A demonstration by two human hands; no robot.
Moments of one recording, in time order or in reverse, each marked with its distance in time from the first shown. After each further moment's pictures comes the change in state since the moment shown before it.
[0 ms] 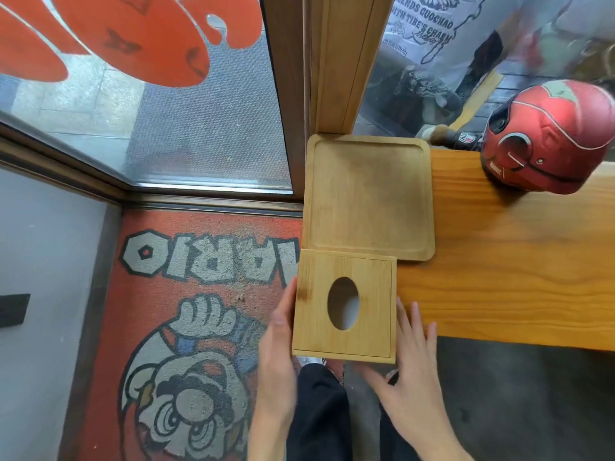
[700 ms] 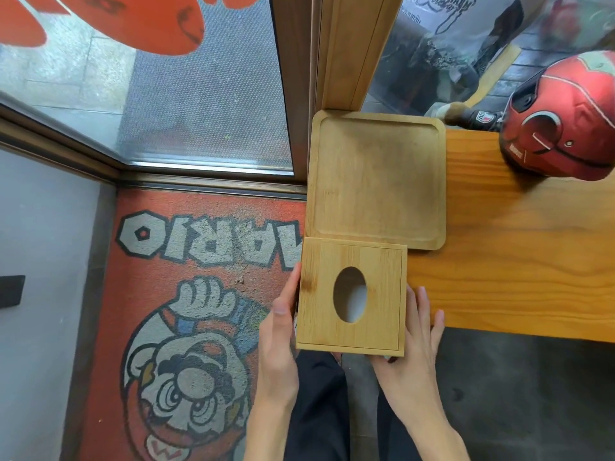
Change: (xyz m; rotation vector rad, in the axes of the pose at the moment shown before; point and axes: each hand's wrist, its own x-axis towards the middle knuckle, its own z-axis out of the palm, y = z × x) left_hand 0.003 0.009 -0.001 0.025 0.022 0.022; right_hand 0.012 -0.020 0.003 0.071 0.017 0.090
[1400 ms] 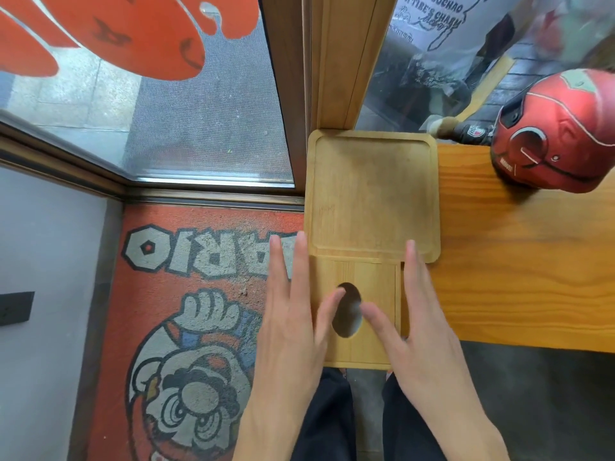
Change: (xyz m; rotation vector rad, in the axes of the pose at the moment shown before) left_hand 0.009 0.058 0.017 0.809 -0.068 0.254; right_hand 0.027 -0.070 -0.065 0.015 -0.070 0.112
